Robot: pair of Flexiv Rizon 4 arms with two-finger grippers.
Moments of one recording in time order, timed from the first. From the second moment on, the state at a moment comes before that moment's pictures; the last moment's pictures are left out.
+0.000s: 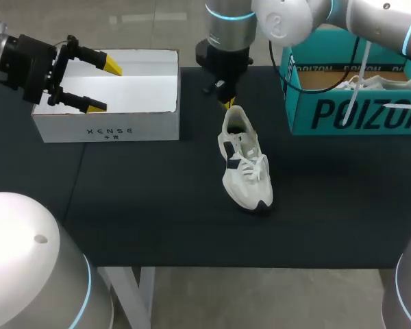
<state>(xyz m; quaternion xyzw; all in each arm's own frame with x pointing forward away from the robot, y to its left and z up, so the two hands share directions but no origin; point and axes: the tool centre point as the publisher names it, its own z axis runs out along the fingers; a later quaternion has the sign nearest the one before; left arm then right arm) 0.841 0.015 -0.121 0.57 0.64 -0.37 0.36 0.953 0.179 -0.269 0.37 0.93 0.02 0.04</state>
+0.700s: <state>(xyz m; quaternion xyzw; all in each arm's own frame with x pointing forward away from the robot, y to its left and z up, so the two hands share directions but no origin) 0.841 0.015 -0.121 0.57 0.64 -0.37 0.36 0.977 0.152 -0.261 0.04 1.00 -0.01 0.06</state>
